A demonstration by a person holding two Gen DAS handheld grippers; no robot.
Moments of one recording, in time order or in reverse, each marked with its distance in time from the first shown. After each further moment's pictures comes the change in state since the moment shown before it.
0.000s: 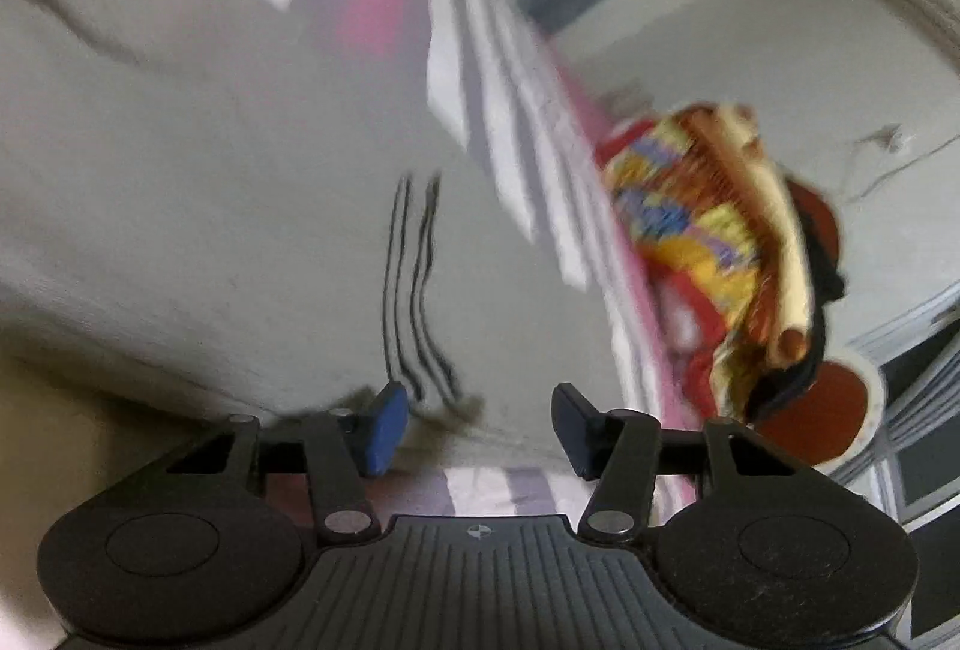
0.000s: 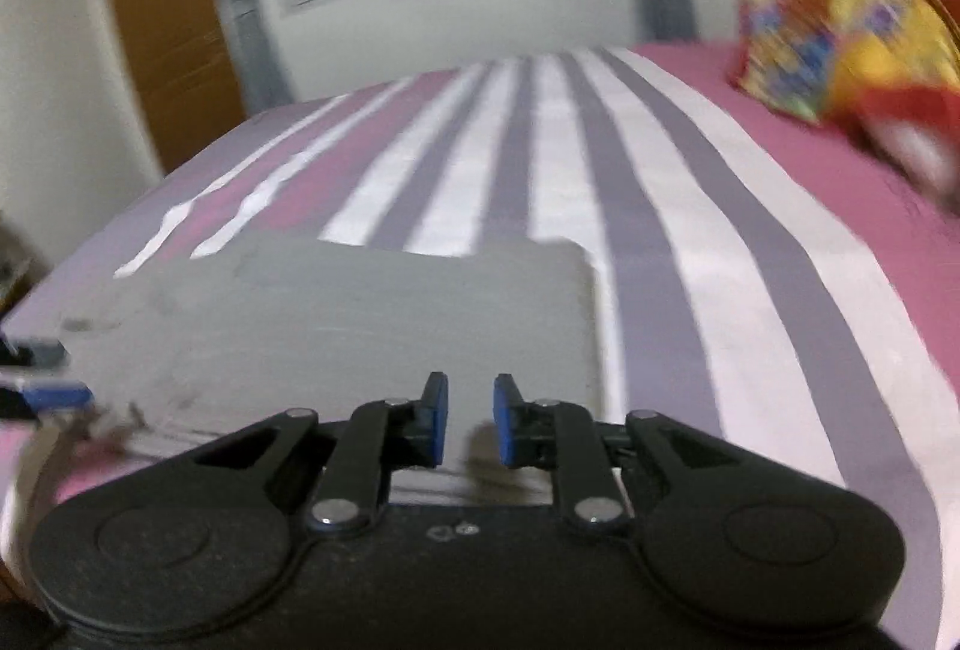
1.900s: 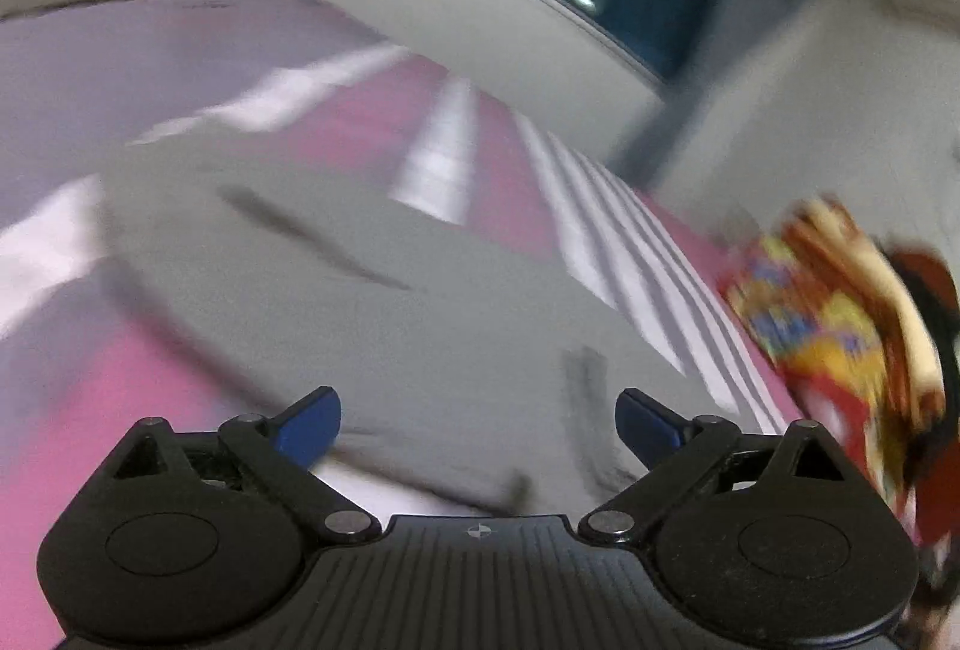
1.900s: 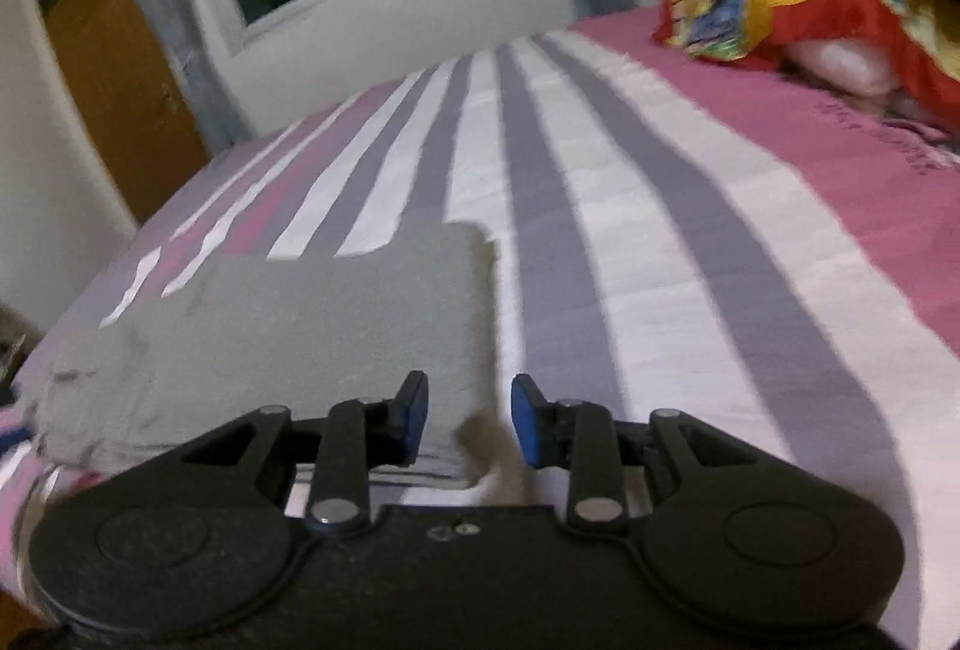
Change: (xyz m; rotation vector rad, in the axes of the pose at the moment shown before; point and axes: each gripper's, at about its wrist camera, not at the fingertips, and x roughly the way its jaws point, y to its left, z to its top) left arm -0.119 0.032 -0.029 0.104 -0.466 0.311; right arm -0.024 -0.054 -0.020 0.130 -0.059 -0.033
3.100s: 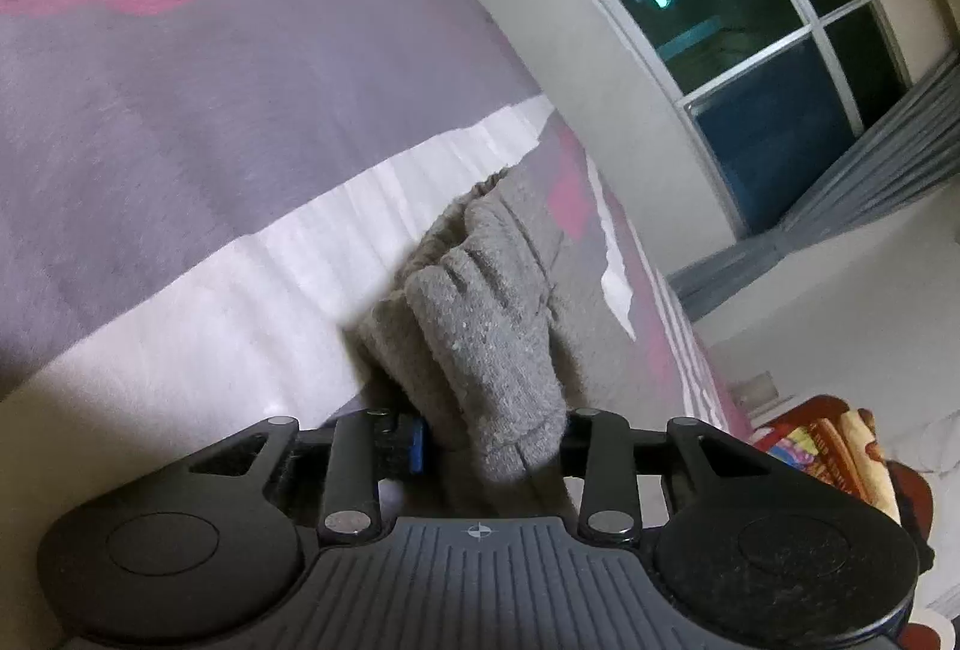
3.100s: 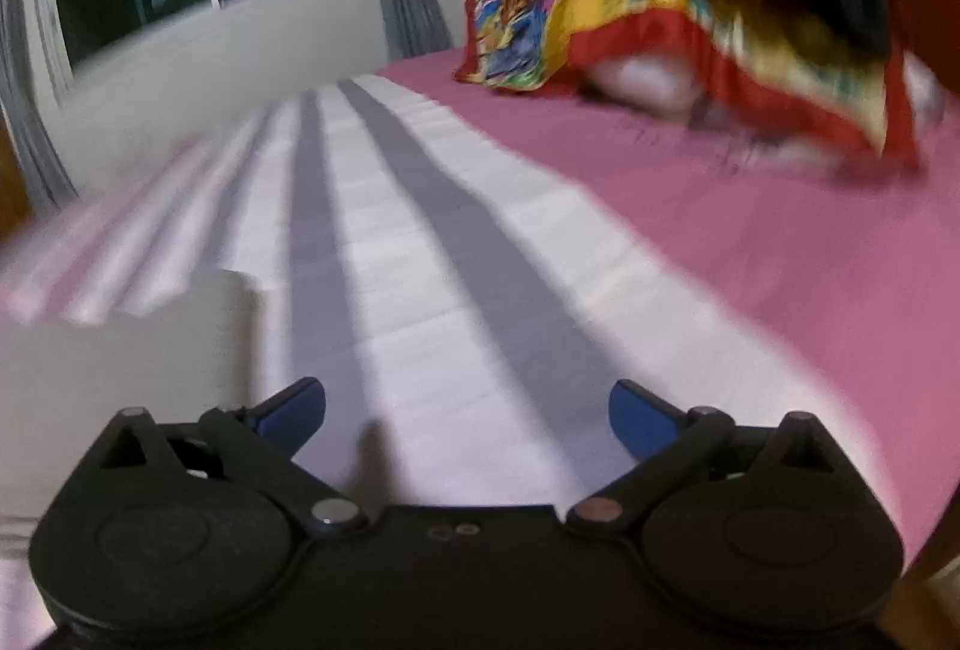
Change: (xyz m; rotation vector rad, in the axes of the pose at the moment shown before) left arm 0.056 0.144 0.043 -0.348 -0.051 -0.028; right arm 0.025 -0.041 0.011 -0.013 -0.067 -0.446
